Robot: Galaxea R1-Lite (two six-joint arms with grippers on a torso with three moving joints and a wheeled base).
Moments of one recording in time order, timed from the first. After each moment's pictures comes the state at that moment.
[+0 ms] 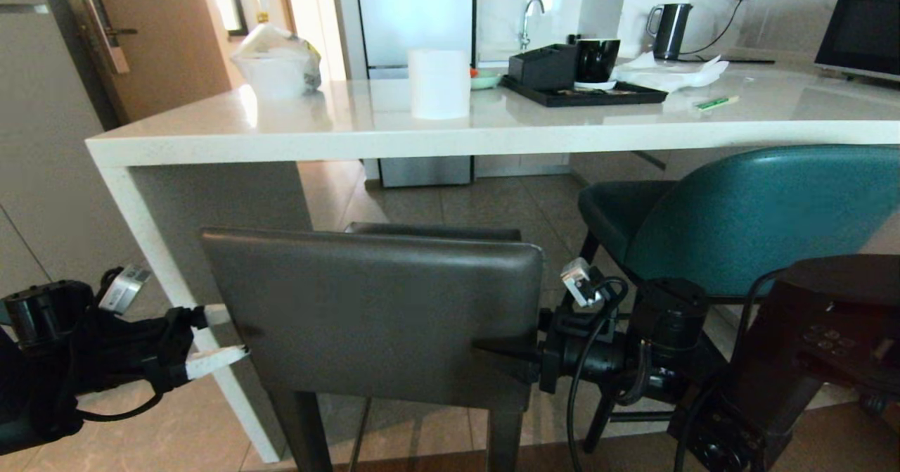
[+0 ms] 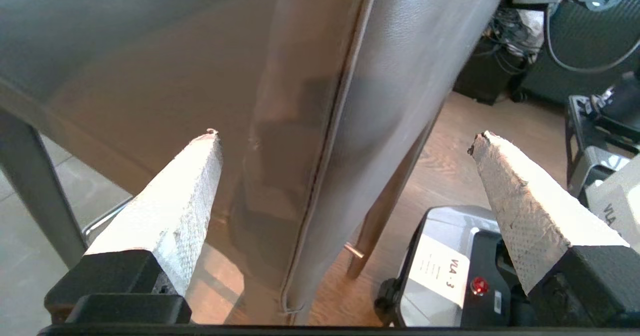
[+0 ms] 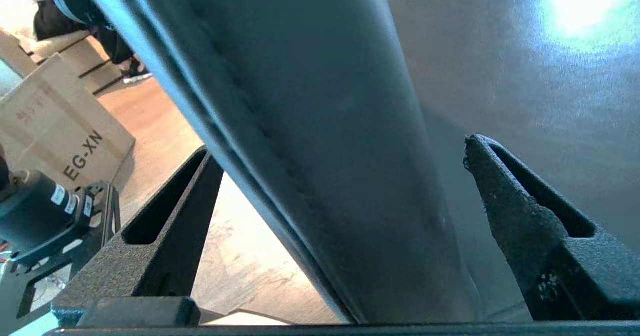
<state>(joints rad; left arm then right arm) 0.37 2.10 -0.56 -1.23 -1.52 0.16 0.52 2.15 -0.58 -1.52 0.66 0.21</state>
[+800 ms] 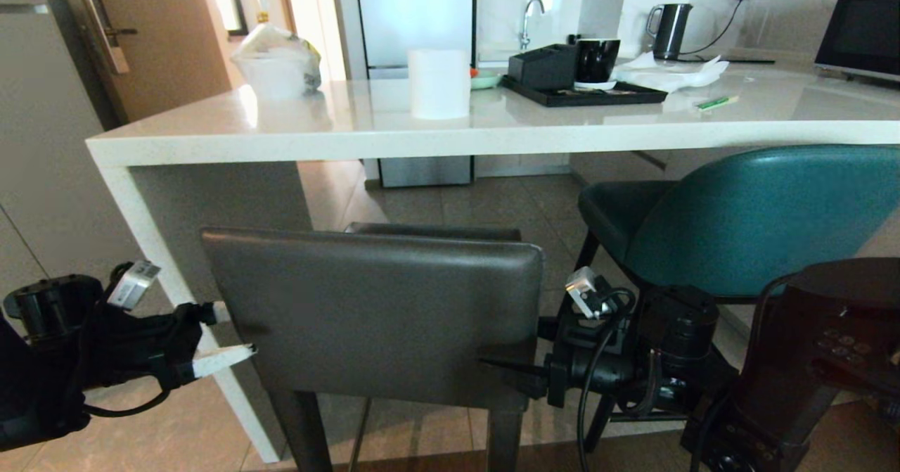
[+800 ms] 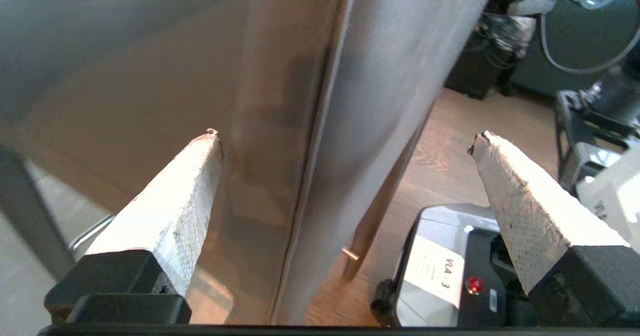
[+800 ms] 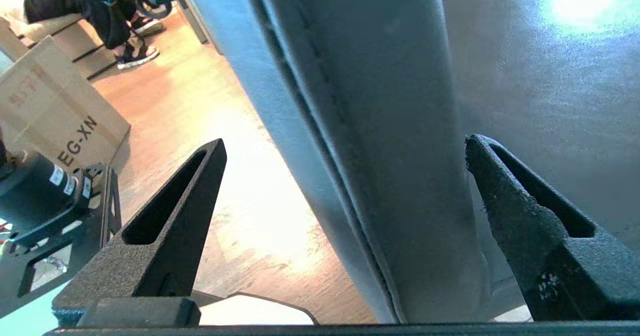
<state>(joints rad) 0.33 2.09 -0.57 -1.23 -1.52 0.15 0.52 2.13 -0.52 -1.52 0.66 0.17</state>
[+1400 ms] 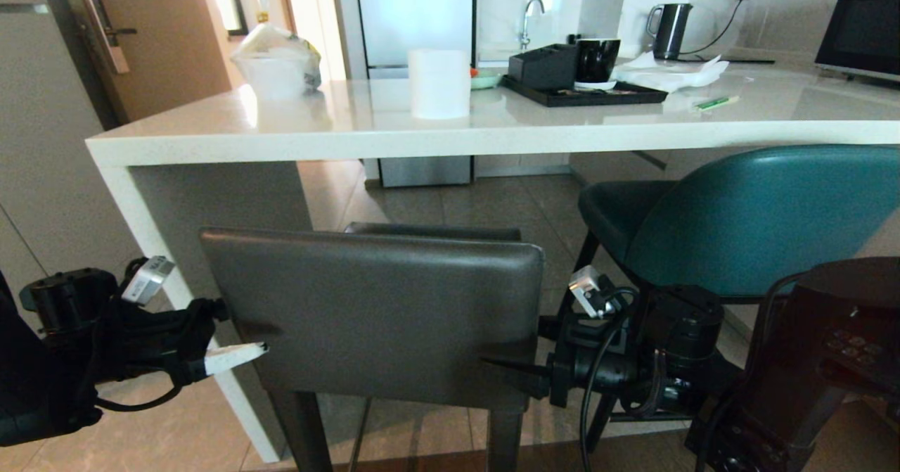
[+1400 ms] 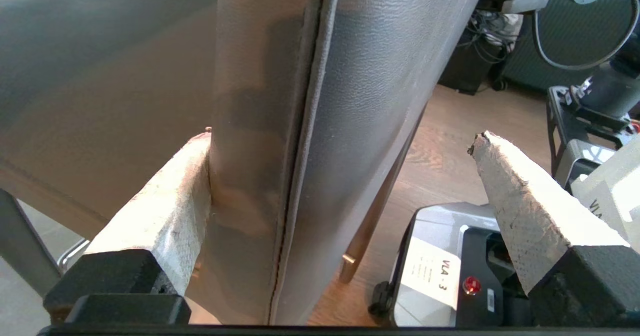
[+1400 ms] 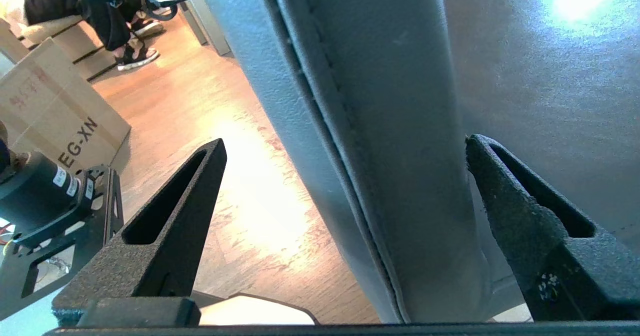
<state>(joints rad) 0.28 2.09 -0.58 -1.23 -1.52 0.14 0.52 2.12 -0.51 -1.52 0.66 0.17</state>
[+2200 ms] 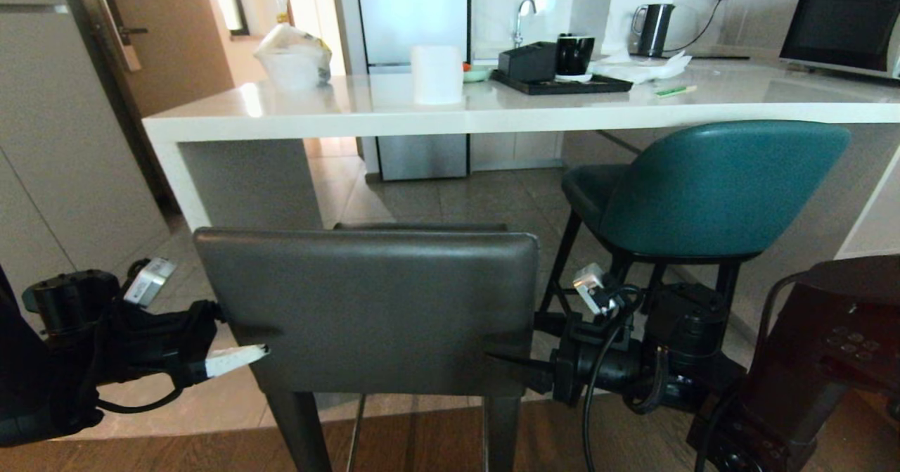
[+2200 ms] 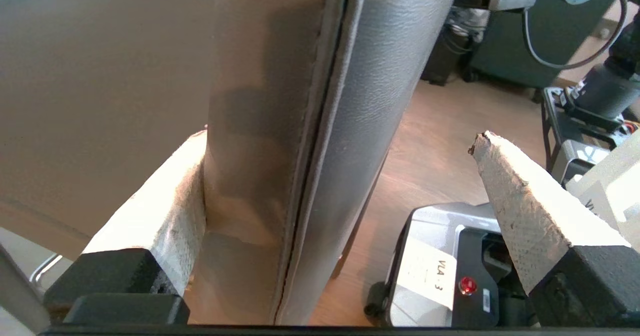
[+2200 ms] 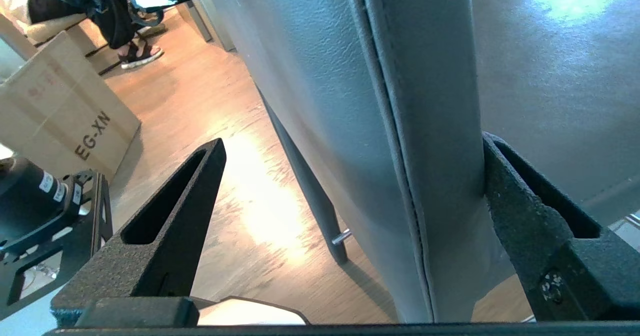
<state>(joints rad) 0.28 2.09 -0.57 -1.23 -1.52 0.14 0.51 2.12 -0.51 -1.52 0.66 0.17</state>
